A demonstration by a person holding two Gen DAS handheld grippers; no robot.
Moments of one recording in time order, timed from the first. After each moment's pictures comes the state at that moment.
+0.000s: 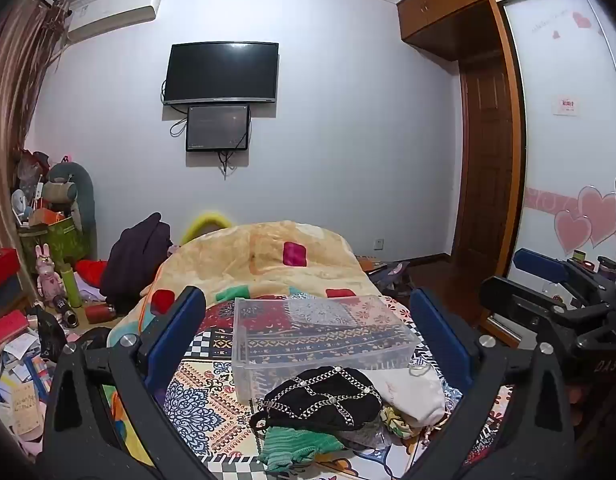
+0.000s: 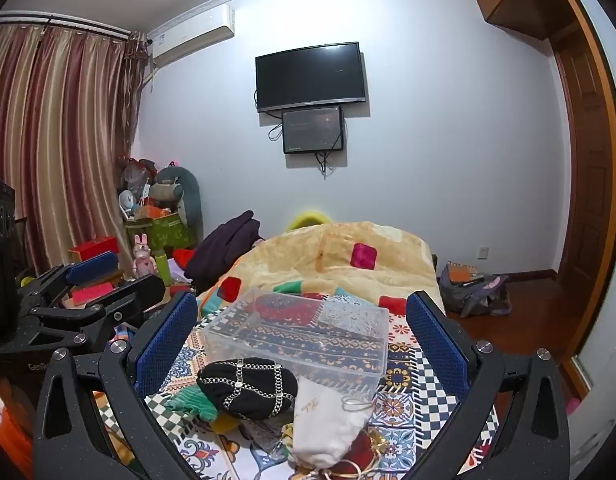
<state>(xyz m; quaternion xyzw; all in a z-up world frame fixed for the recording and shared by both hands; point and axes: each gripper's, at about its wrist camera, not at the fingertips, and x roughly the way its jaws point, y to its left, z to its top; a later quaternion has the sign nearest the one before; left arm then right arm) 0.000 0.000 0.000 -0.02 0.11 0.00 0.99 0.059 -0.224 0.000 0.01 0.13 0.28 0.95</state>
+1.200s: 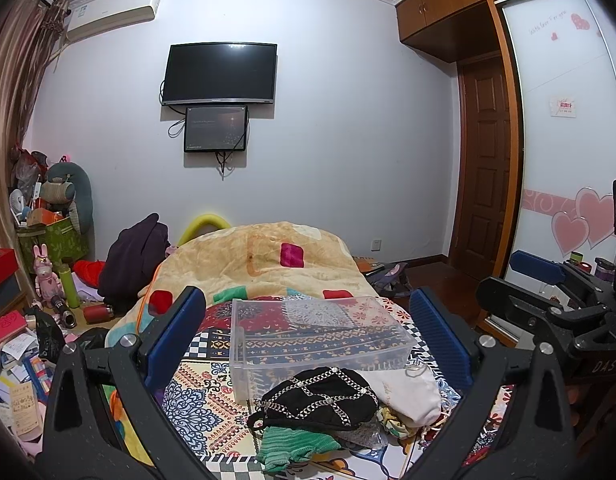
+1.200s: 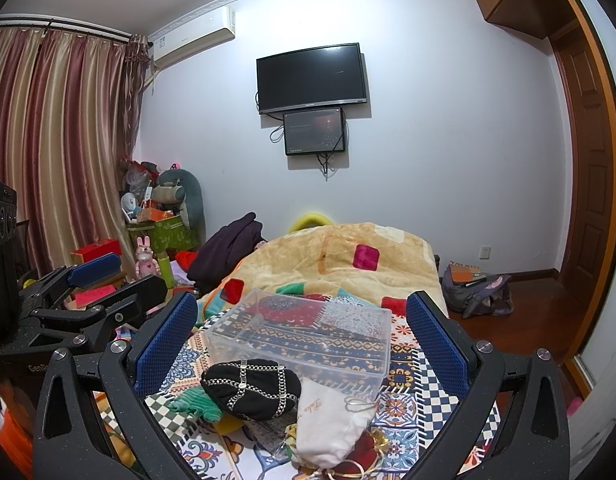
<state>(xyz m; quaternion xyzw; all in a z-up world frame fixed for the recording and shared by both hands) 0.003 -0.002 -0.003 -0.02 0.11 0.00 0.99 0.058 -0.223 0.002 0.01 0.13 0.29 0.95</state>
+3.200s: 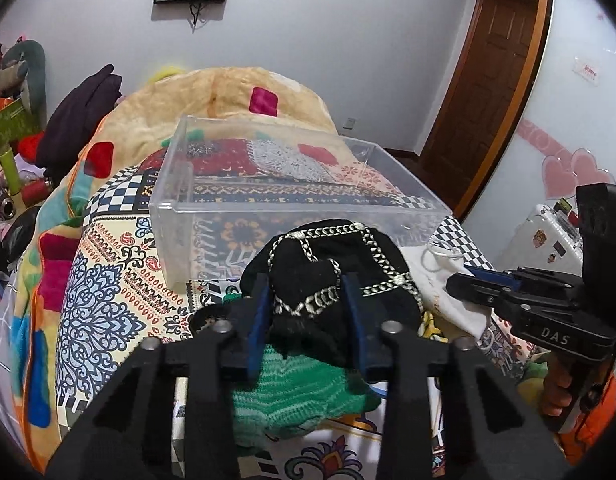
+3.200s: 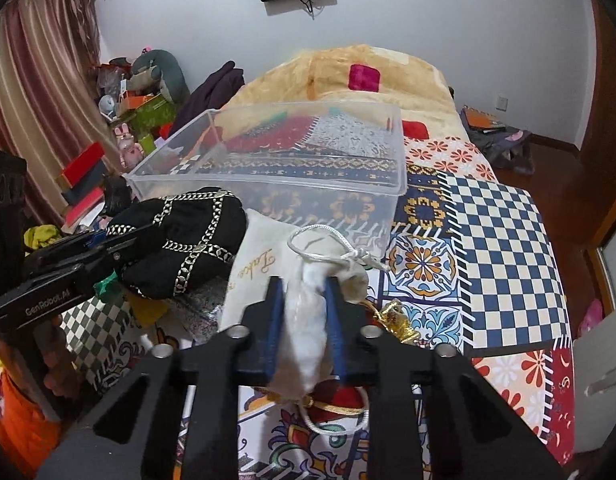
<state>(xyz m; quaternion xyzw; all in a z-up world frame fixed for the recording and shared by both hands) 0.097 0.026 -0.132 -0.07 0.35 -0.07 0.93 0.132 -0.214 -0.119 0.00 0.40 0.30 0.87</state>
